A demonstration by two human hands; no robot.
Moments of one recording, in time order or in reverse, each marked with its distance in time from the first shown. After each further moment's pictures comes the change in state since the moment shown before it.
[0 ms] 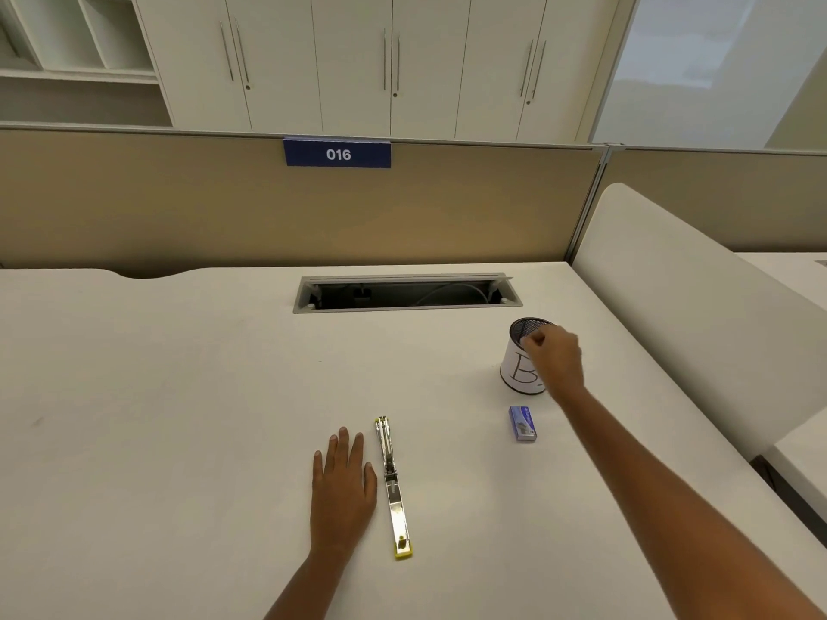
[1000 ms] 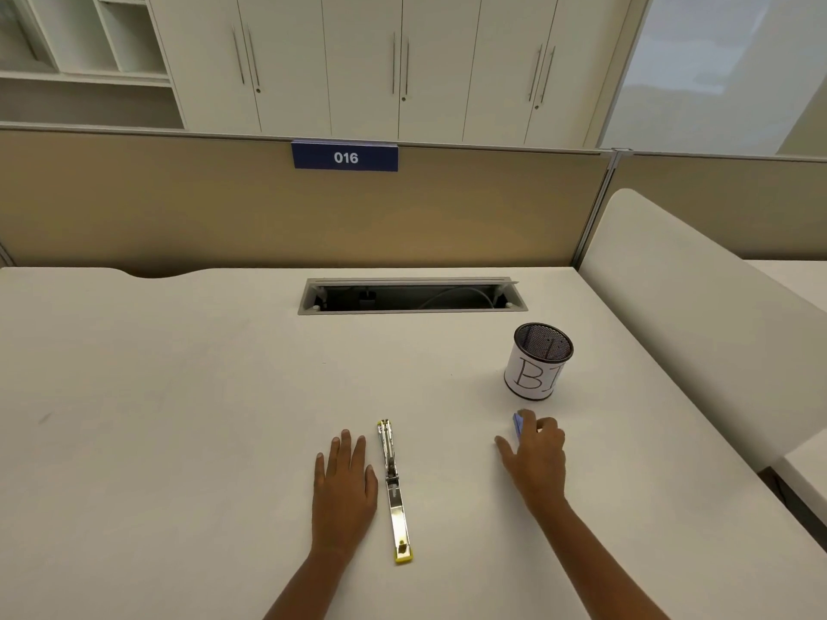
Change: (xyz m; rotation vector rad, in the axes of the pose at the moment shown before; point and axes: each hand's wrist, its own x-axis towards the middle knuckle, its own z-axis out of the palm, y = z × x) left_hand -0.002 0.005 -0.013 0.153 -0.157 0.002; right_hand -0.099 0.055 0.051 -0.258 -0.149 0.065
